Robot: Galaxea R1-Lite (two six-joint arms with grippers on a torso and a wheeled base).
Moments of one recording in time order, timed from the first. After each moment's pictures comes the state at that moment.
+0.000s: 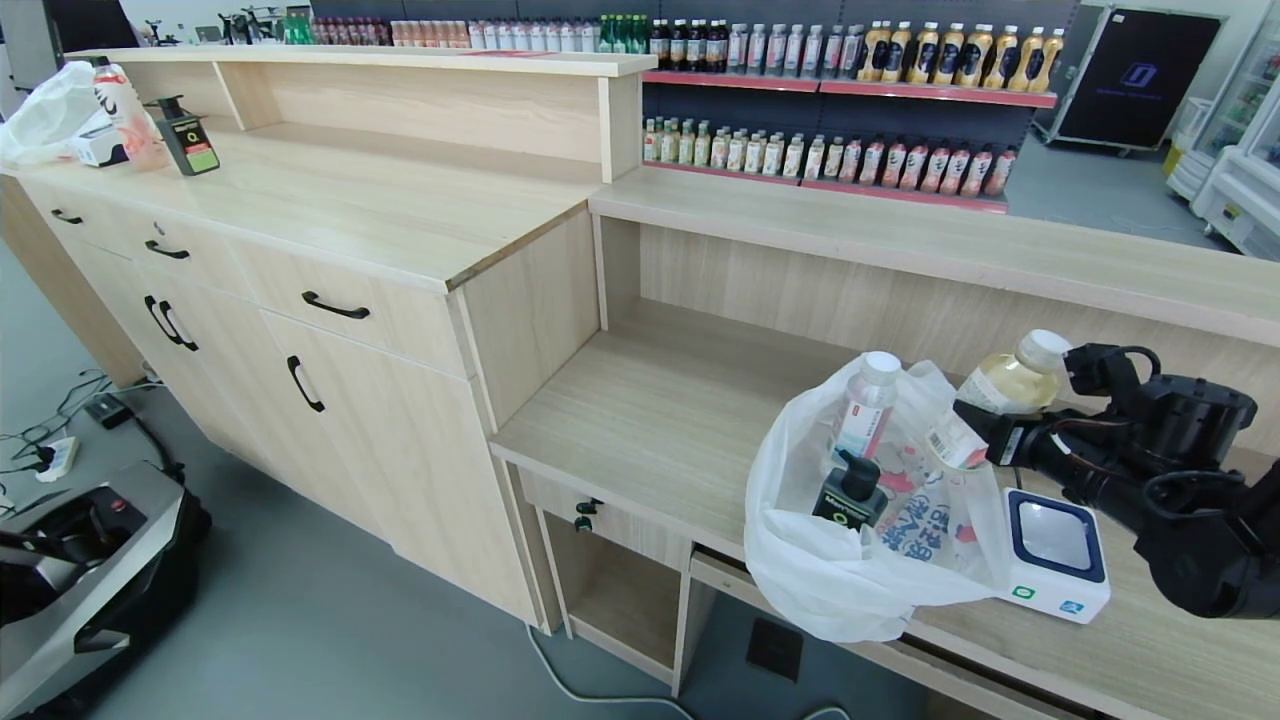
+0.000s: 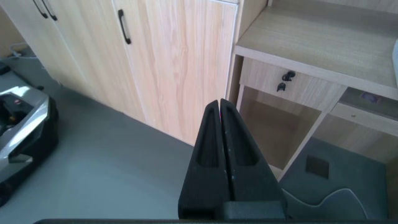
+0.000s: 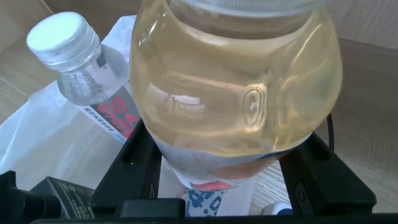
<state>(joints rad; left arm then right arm) 0.00 0.00 0.00 0.00 0.01 0.01 -0.11 2.05 -0.62 -1.33 0.23 0.04</state>
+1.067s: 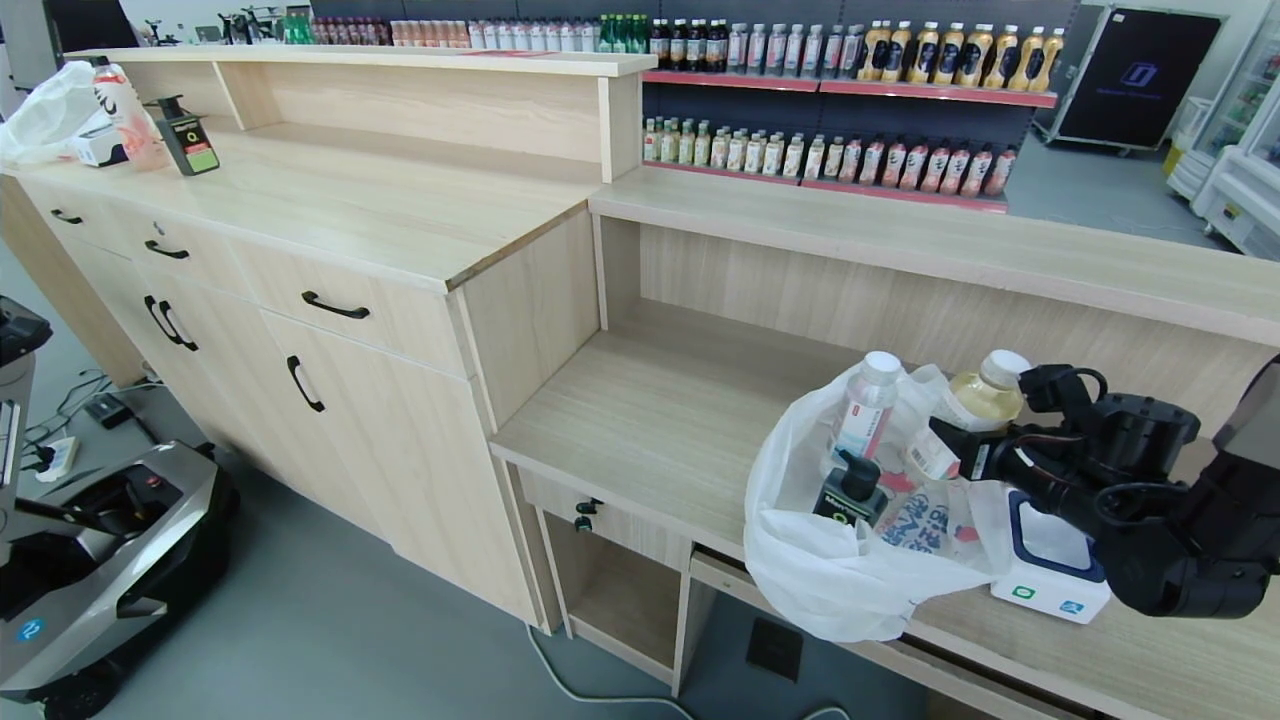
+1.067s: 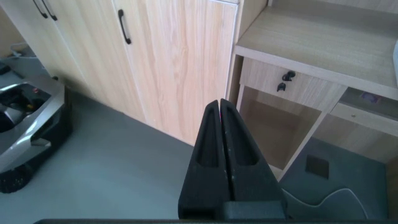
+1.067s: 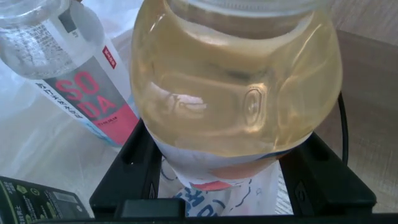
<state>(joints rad) 0.00 0.00 0.00 0.00 0.01 0.01 -0.09 2.19 -0.68 -1.39 0.23 -0.04</state>
